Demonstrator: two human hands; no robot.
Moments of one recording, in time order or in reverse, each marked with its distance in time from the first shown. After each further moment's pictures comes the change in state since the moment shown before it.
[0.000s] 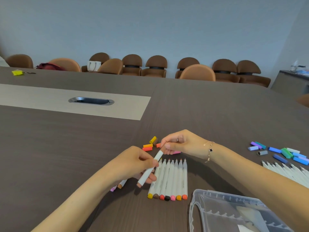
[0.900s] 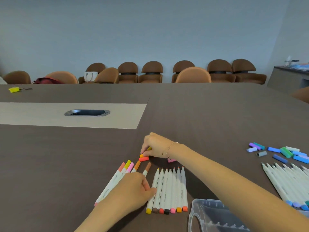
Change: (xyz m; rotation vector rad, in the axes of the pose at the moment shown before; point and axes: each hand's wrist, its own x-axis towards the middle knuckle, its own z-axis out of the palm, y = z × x) left_hand 0.019 -0.027 0.031 0.574 0.161 -0.041; right_hand 0.083 0.013 0.021 -0.749 -0.010 -0.041
